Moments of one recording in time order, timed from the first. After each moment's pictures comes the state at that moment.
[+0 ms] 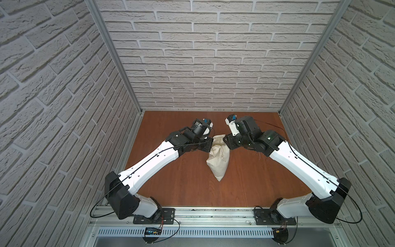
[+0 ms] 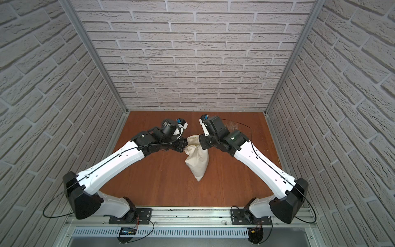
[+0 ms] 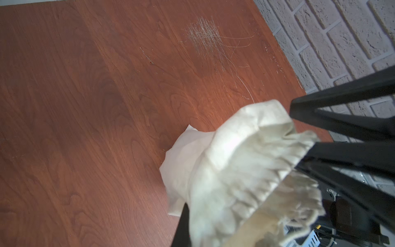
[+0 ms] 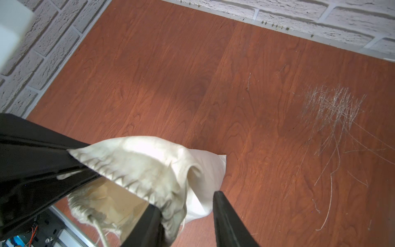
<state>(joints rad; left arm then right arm) -0.71 1.43 1.41 -0.79 0.07 -0.35 0.72 1.40 1.48 -0.87 0.08 0.27</state>
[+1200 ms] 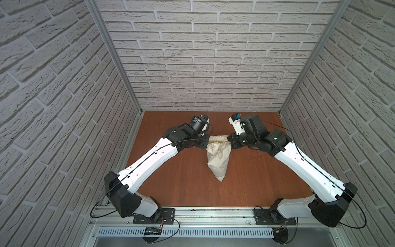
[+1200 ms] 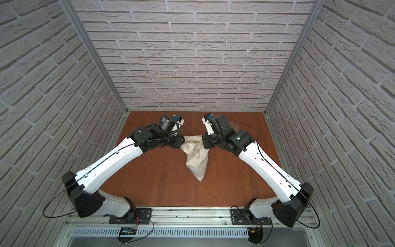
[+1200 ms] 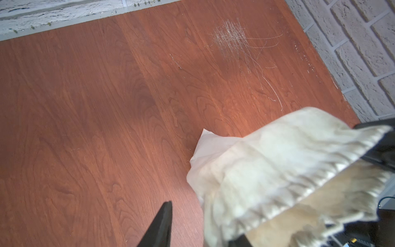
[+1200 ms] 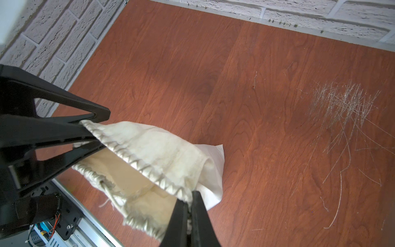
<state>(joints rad) -0.68 1.45 1.51 -0.92 -0.04 -0.29 0.68 1.34 1.47 -0.89 -0.01 0.29</state>
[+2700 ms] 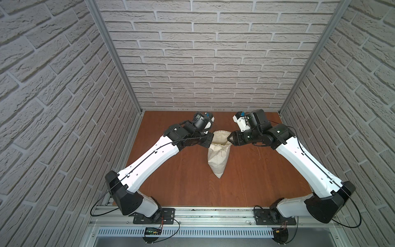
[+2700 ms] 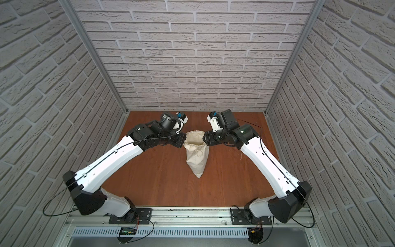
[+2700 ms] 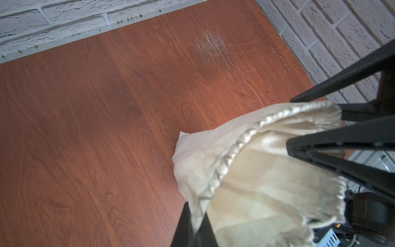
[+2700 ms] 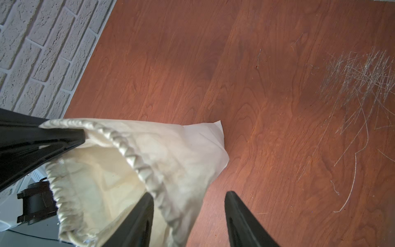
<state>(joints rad) -0.73 1.48 1.63 -0.97 -0.01 -0.25 0.57 1.40 1.54 -0.99 -0.17 0.28</state>
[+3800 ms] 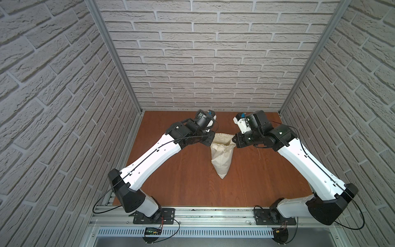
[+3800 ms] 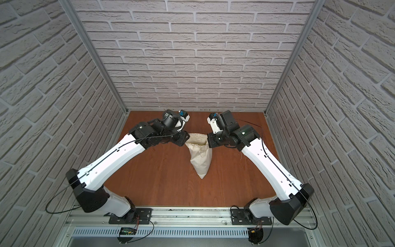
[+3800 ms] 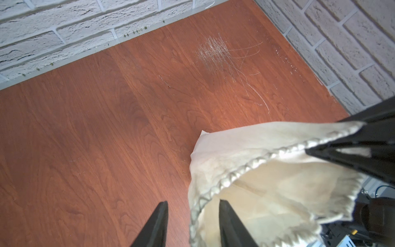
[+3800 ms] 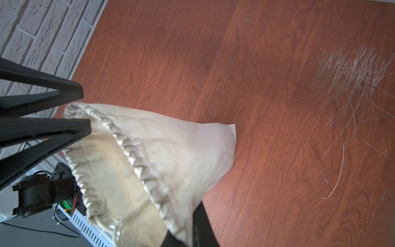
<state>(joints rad) -0.75 1.52 1.69 -0.98 -0.06 -0.21 0.60 1.37 1.55 -1.04 -0.13 0.28</state>
